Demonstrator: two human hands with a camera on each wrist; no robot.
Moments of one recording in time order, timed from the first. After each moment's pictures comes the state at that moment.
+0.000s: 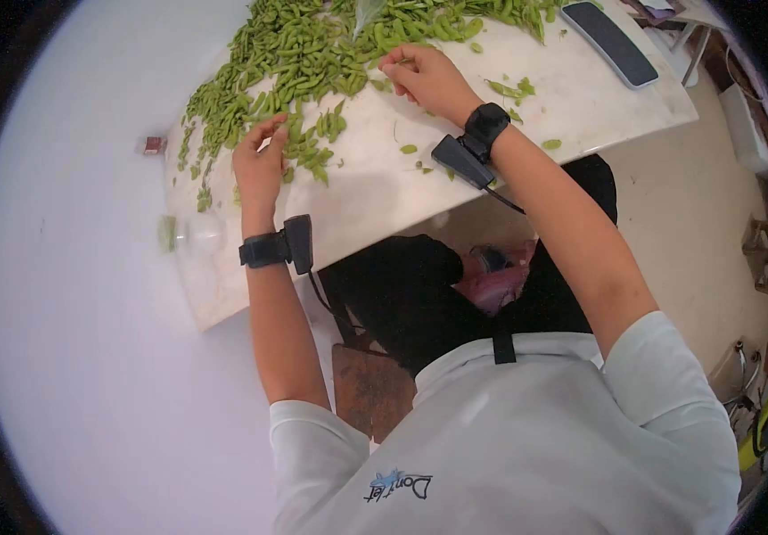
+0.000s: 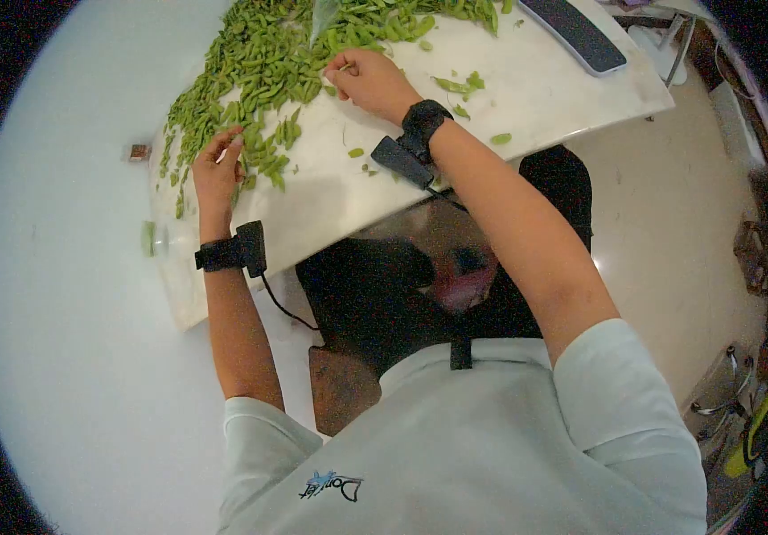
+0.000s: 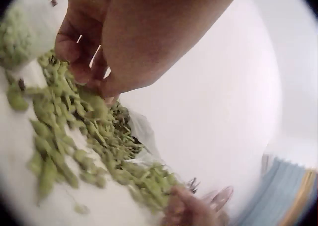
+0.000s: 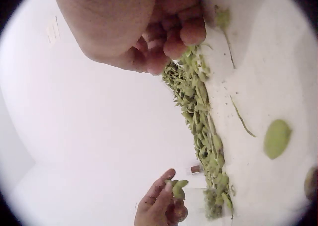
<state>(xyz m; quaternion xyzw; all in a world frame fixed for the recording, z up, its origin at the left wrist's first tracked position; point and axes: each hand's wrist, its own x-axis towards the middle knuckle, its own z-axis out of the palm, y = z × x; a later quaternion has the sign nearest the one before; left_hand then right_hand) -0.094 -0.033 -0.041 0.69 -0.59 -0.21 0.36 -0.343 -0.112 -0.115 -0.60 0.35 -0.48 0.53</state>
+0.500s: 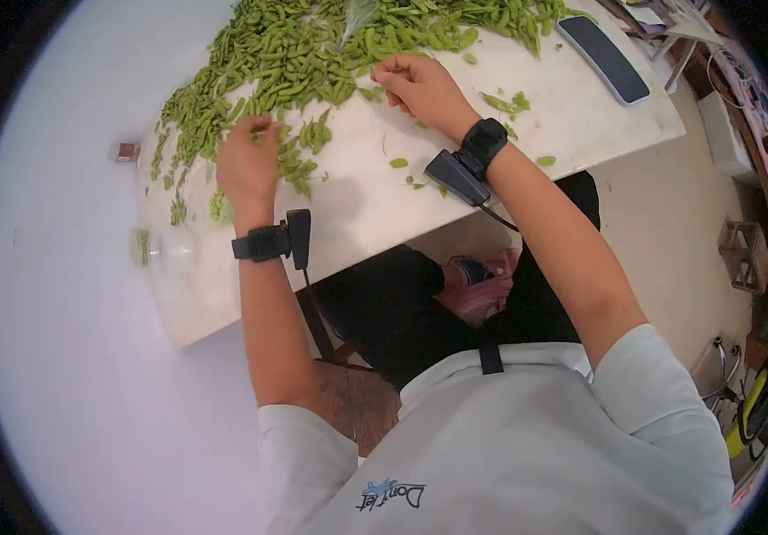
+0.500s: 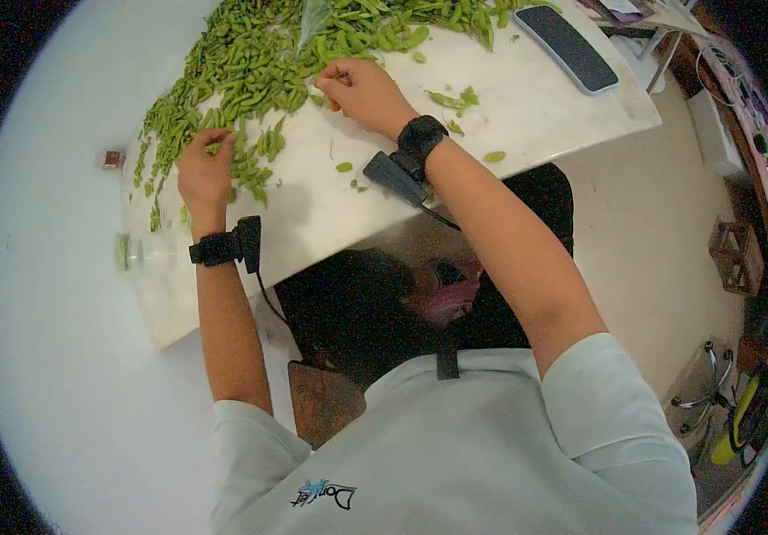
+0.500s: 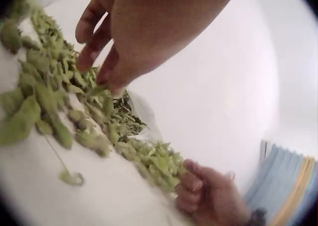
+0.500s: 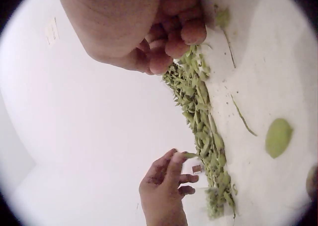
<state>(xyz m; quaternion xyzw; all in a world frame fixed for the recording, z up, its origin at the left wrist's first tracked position) -0.110 -0.057 -0.049 0.73 -0.64 0.06 0.24 -0.340 -0.118 -0.118 -0.61 0.36 -0.48 0.52</state>
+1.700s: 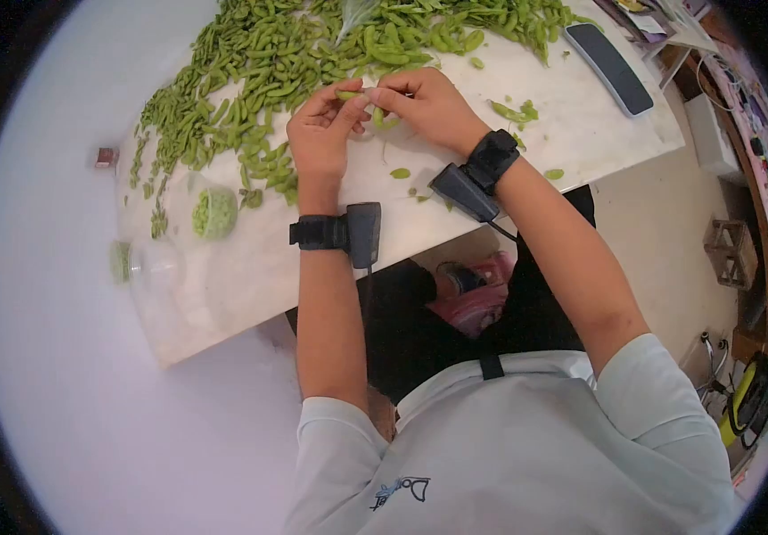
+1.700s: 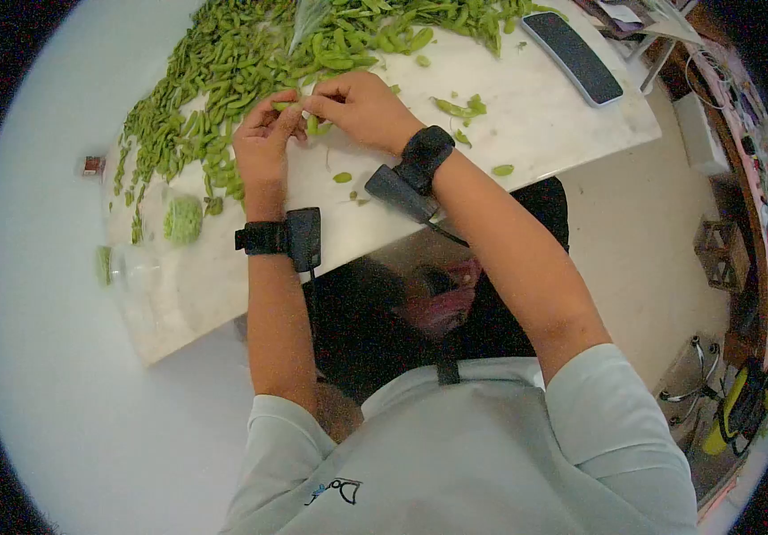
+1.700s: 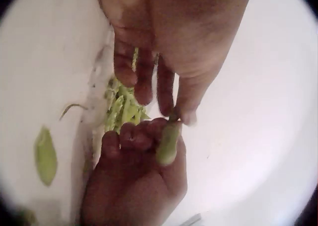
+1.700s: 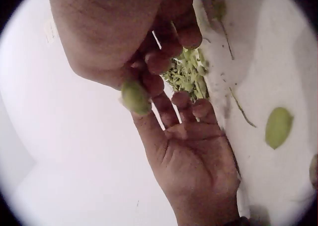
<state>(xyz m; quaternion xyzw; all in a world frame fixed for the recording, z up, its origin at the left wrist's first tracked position) -0.180 -0.083 -0.104 0.46 -0.55 -0.41 0.56 -0.337 -0.115 -0.121 -0.69 0.31 -0.48 0.44</state>
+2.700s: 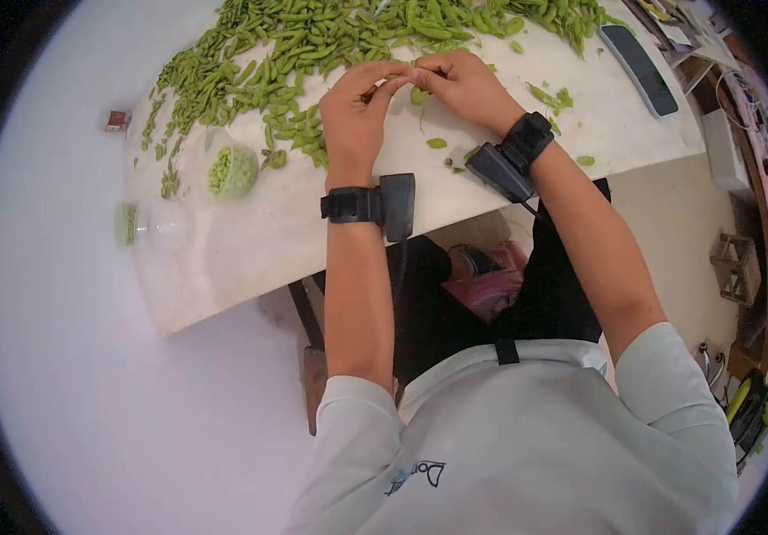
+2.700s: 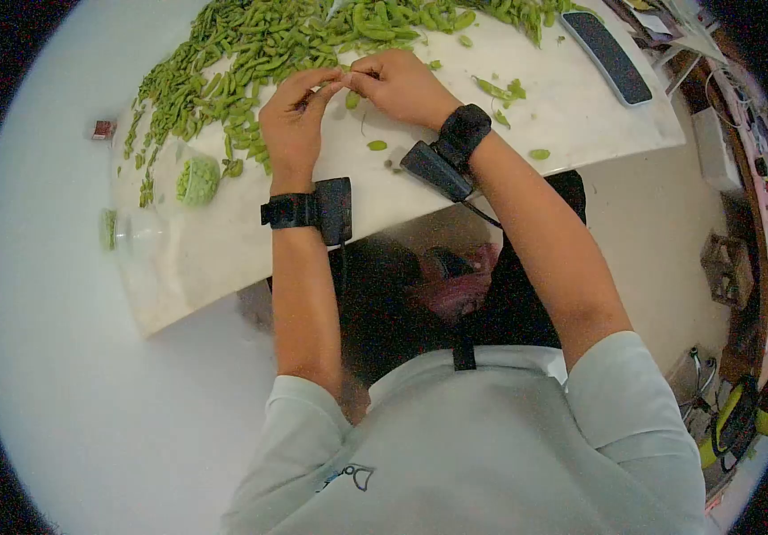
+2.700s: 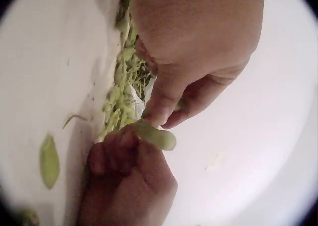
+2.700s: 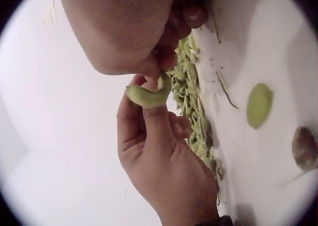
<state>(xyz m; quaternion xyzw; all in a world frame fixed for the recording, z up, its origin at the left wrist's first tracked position) -0.173 -0.065 -0.103 0.47 -0.67 -0.22 0.54 -0.334 -0.111 -0.118 -0.77 0.34 -0.39 0.36</state>
